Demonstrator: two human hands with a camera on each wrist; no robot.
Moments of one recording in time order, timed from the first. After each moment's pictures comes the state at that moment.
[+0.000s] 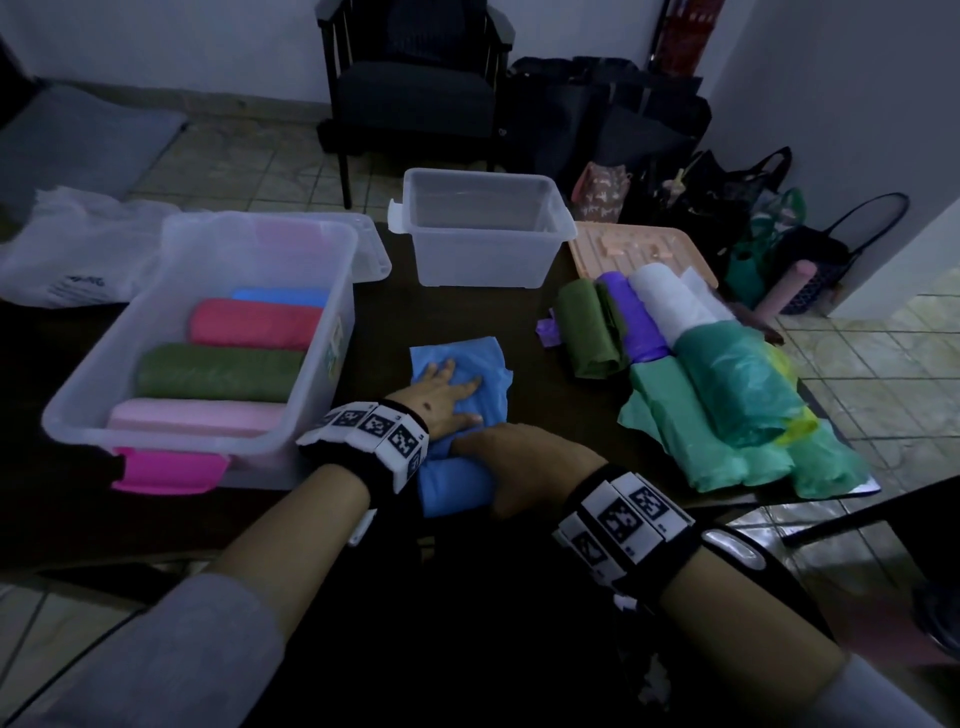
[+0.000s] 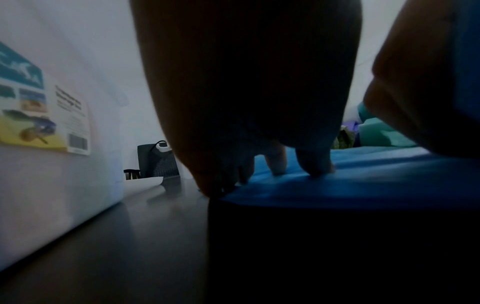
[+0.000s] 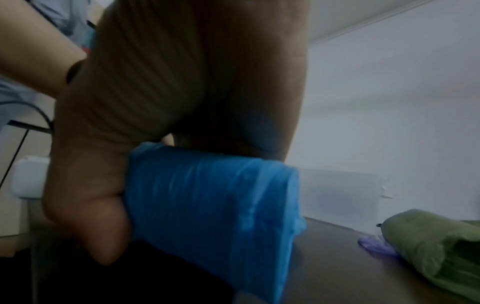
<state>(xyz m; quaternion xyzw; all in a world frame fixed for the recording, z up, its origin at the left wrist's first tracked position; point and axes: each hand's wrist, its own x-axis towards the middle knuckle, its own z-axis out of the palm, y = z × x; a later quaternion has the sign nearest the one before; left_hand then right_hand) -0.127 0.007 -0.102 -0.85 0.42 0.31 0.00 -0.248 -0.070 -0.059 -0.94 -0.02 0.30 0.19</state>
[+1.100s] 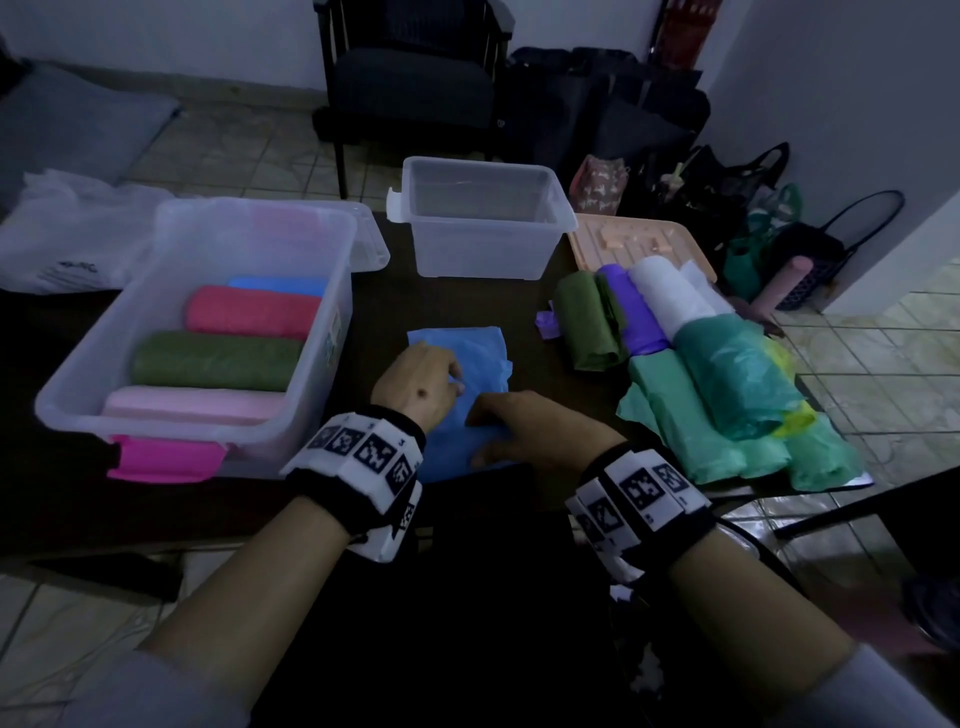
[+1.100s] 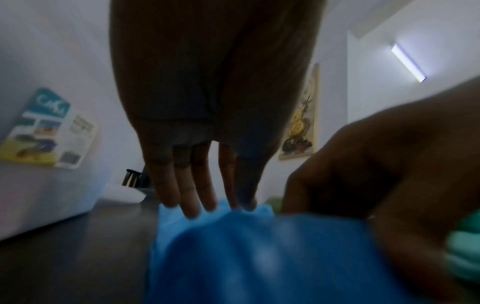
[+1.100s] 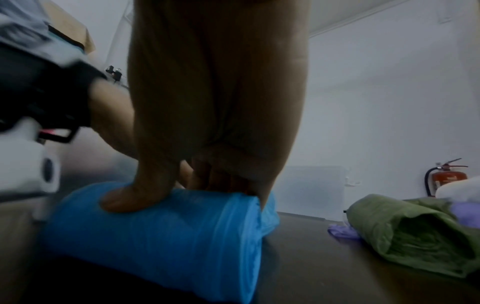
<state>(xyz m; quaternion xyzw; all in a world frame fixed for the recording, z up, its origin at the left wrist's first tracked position) -0.145 0.022 -0.074 -0.90 0.33 0.17 -0.21 -0.243 -0.091 -0.067 -0.93 0.08 0.23 0.27</state>
